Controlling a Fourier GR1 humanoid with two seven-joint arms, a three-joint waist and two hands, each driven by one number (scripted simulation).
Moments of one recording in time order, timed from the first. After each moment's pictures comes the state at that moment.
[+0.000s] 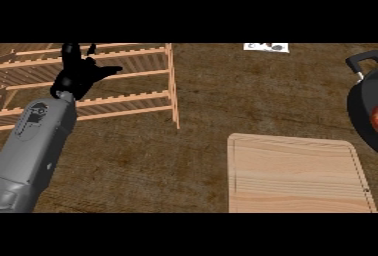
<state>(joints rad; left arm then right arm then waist) -0.73 0.33 0.09 -0.85 0.08 -0.15 0.35 -0.10 -0.84 -0.17 -1.23 0.21 -0.16 -0.17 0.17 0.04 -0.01</state>
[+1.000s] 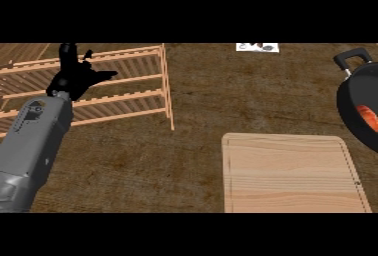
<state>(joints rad) -0.77 0.34 0.15 -0.72 0.05 -0.19 0.36 -0.32 -0.74 -0.34 -0.89 -0.18 0.19 -0.35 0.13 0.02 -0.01</state>
